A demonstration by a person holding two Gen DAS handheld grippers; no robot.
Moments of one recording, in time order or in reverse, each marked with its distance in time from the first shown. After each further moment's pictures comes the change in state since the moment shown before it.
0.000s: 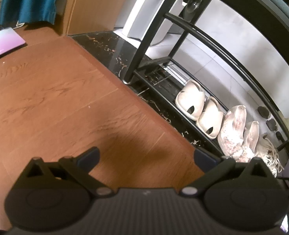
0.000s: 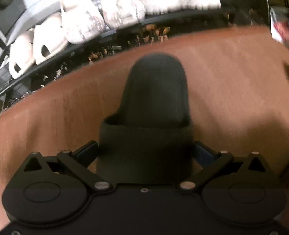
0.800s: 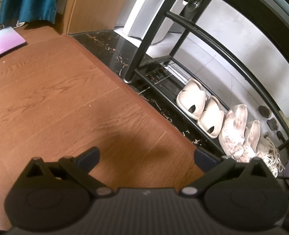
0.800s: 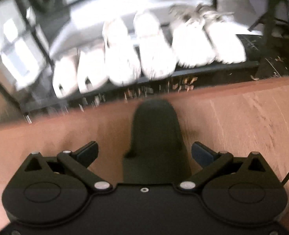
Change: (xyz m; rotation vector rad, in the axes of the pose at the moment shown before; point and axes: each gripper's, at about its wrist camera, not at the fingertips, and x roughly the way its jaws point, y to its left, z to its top) left arm -0.001 0.003 -0.001 -0.002 -0.004 0.003; right arm -0.077 -0.048 0.043 -0.027 -0.142 0.284
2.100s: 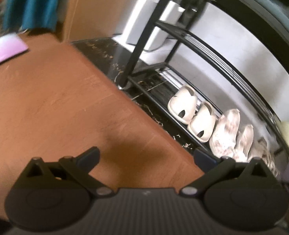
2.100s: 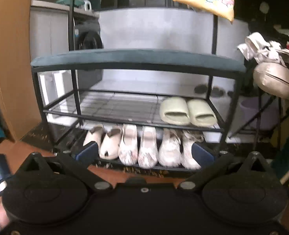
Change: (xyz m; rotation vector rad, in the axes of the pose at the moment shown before) left arm -0.021 -0.056 -0.012 -0.006 -0.021 0.016; right arm -0.282 -0.012 0.042 -0.418 -0.355 0.004
